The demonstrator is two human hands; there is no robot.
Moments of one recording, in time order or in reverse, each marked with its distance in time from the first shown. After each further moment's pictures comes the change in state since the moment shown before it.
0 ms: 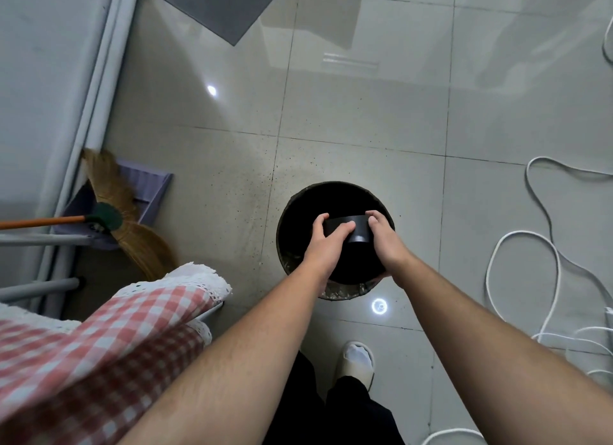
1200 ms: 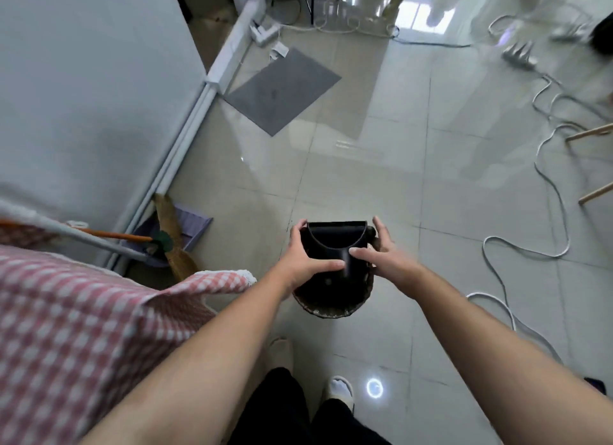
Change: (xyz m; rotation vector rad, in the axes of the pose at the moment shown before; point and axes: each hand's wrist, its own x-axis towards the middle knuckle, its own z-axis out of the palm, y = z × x) left_hand -0.201 0.041 -0.049 0.148 -0.065 0.463; right_hand -0.209 -0.072 -0.063 -0.009 -0.288 -0.357
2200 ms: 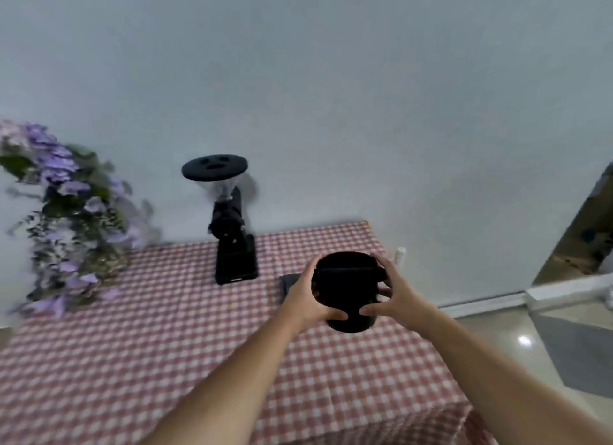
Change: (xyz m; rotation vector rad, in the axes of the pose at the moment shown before) left_hand -0.474 -0.070 -0.259 -0.054 1.152 0.363; right_hand -0.205 -0.136 0.457 -0.692 -0.975 -0.727
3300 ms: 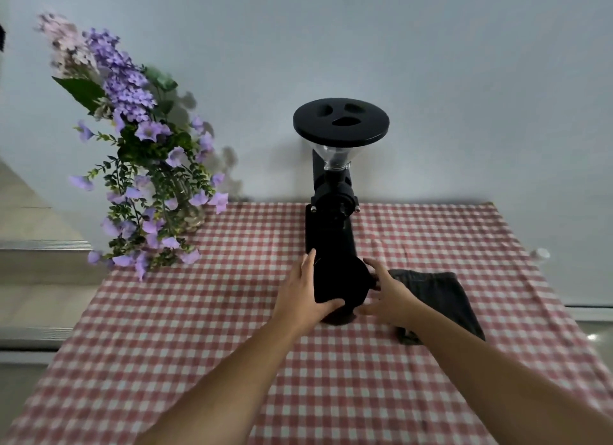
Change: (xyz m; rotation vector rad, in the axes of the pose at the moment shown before) left_hand 0.028 -0.164 -0.199 0.542 0.193 -0.301; right_hand 0.206 -0.001 0.226 -0.432 -0.323 0.193
